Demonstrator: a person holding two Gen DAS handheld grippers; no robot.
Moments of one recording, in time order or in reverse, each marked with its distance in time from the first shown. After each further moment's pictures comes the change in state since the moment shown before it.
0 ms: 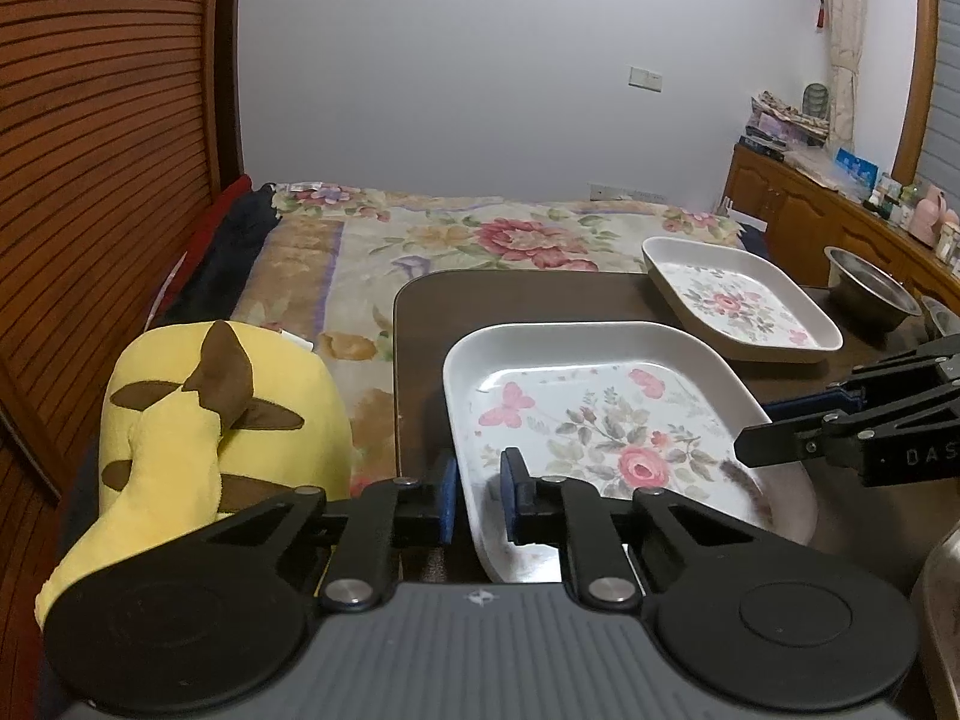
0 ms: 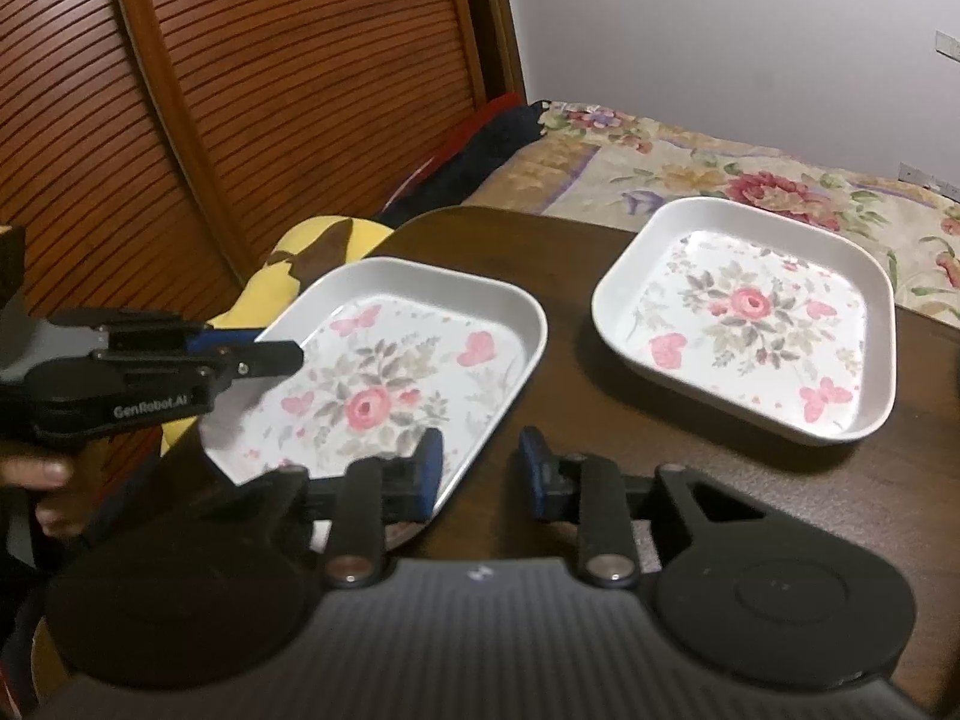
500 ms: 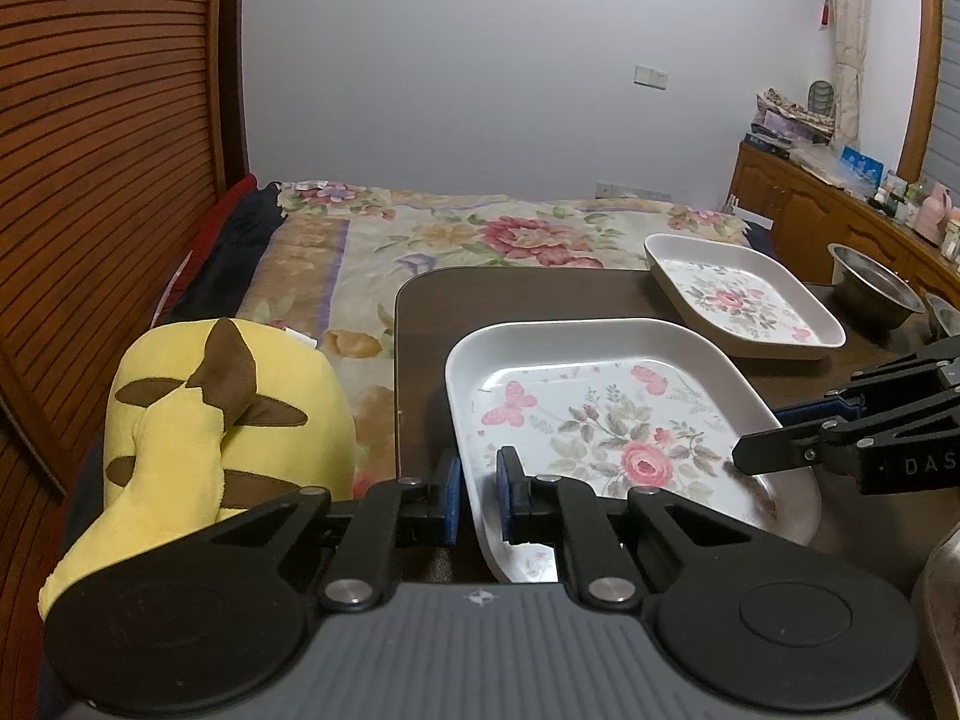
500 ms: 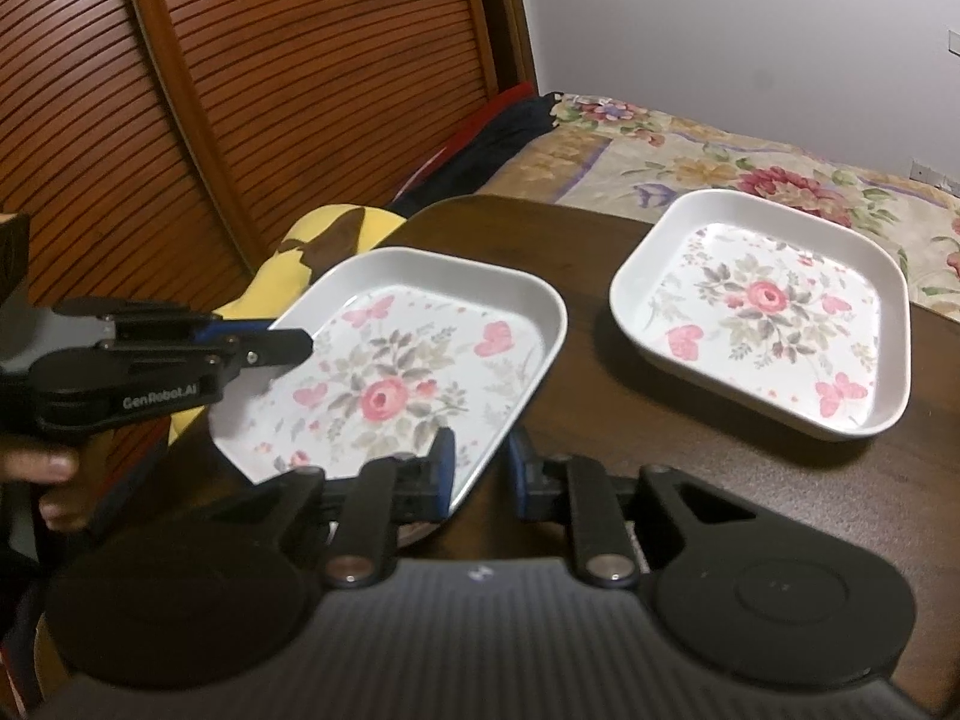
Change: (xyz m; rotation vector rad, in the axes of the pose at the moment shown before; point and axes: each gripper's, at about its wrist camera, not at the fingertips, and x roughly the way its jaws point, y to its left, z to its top) left arm 0.000 -0.002 0.000 0.002 0.005 0.014; right arm 0.003 0.003 -0.001 -0.012 0.015 0.018
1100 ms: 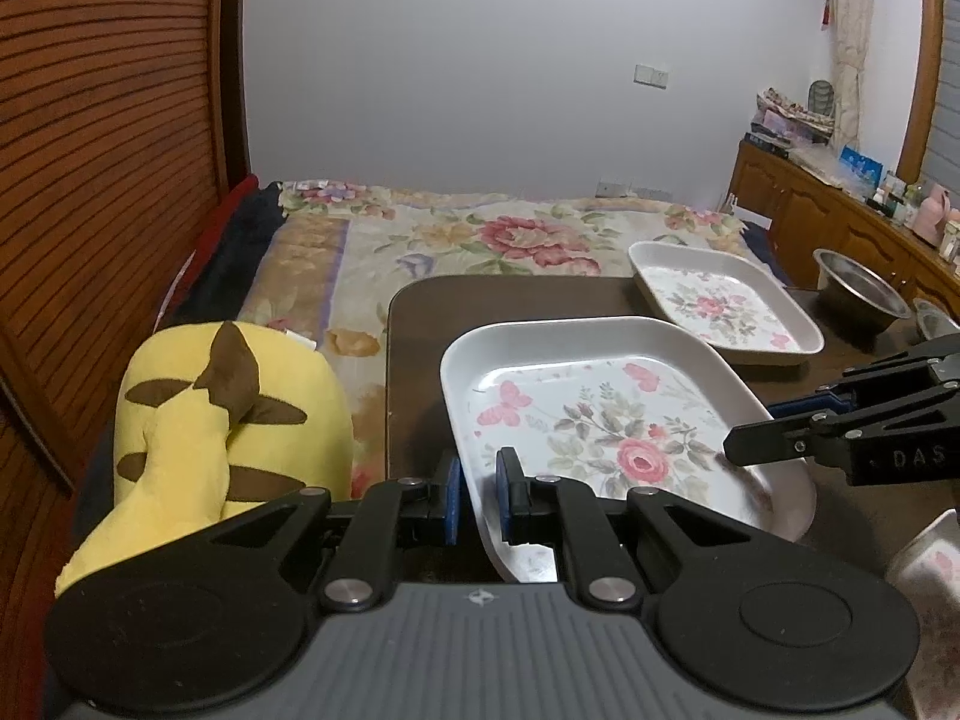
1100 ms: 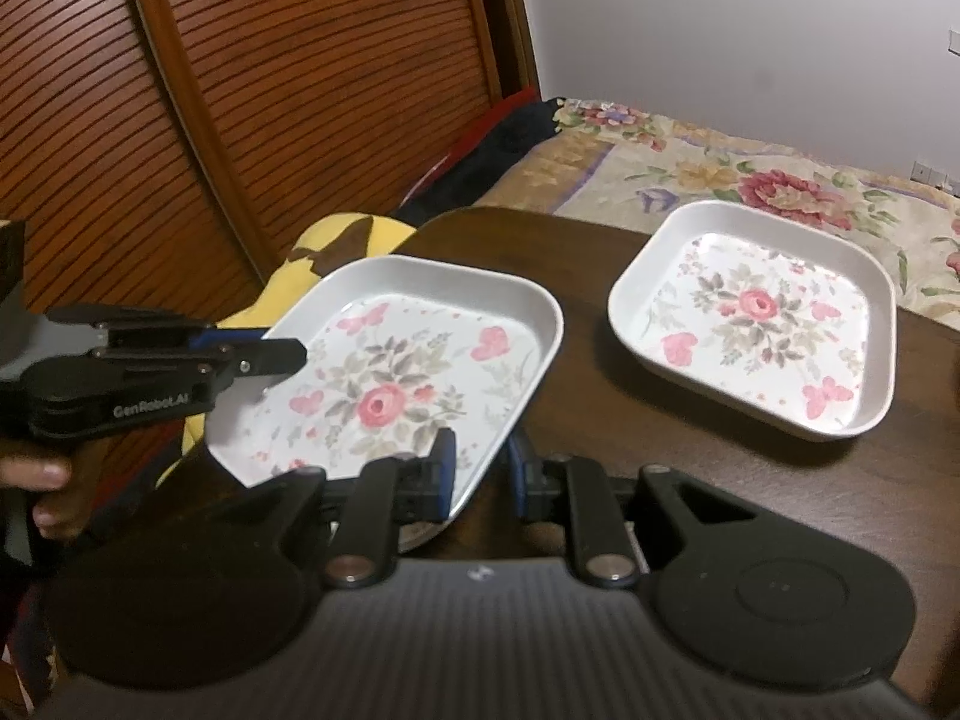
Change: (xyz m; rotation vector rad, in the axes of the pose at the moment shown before) left arm -0.017 -0.007 0.005 -0.002 0.004 0.001; right arm -0.014 0.000 0.002 0.007 -0.013 0.010
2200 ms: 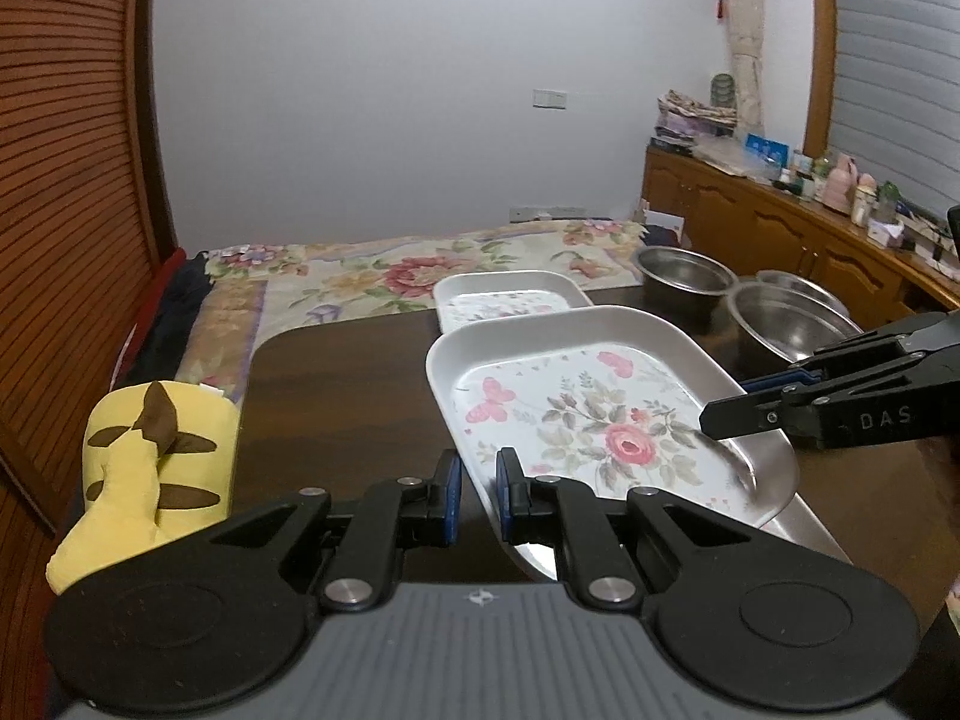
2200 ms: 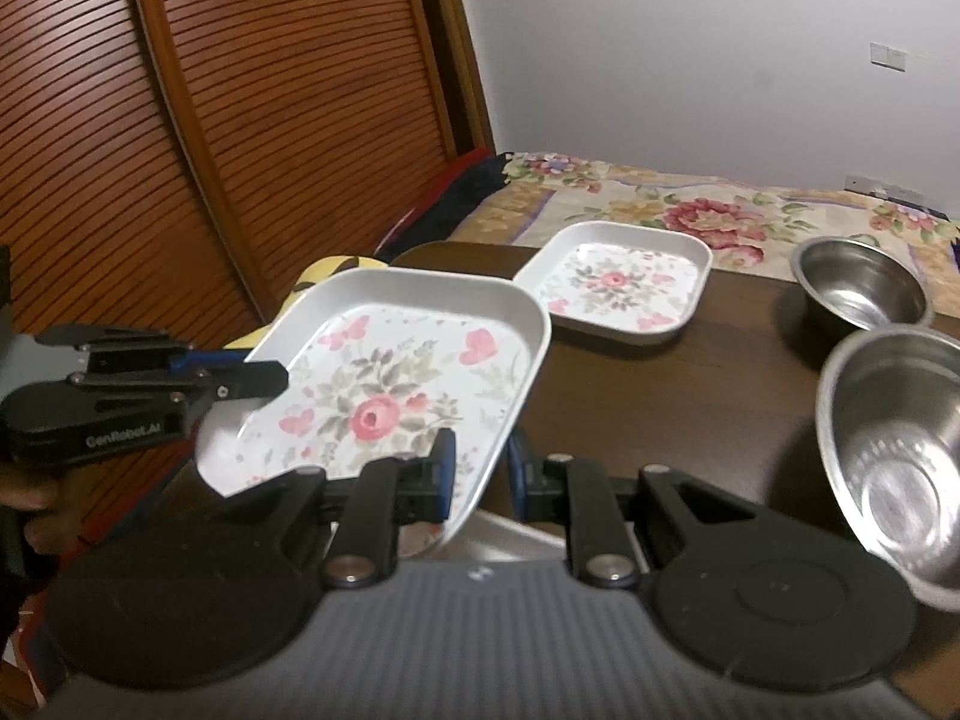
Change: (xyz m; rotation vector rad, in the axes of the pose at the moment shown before) left arm -0.095 -0.107 -0.020 0.136 -0.065 -0.092; right arm -0.127 -0.019 -0.061 0.056 -0.115 -0.059
